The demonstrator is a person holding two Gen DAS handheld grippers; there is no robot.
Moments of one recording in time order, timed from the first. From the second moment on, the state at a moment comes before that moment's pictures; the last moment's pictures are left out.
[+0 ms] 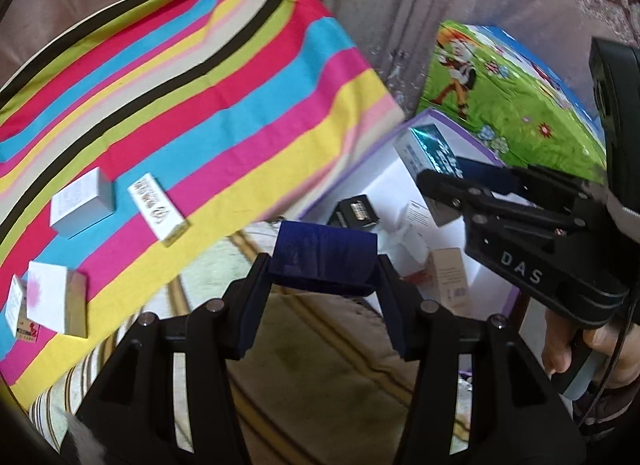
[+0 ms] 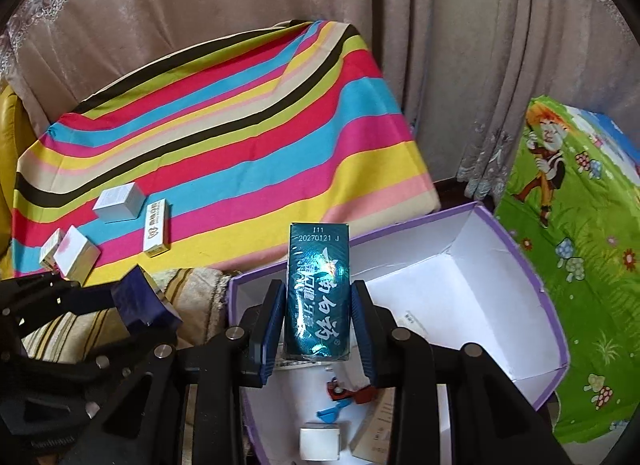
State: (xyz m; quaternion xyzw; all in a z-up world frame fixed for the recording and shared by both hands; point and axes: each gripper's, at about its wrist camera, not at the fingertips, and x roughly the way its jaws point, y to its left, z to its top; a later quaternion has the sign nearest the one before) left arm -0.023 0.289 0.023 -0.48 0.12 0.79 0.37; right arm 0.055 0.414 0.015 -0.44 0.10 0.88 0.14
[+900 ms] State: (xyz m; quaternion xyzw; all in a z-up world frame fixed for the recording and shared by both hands) left arm -0.030 0.286 0.018 -0.51 0.07 0.77 0.38; right arm 0.060 0.425 0.017 -0.44 0.10 0.87 0.18
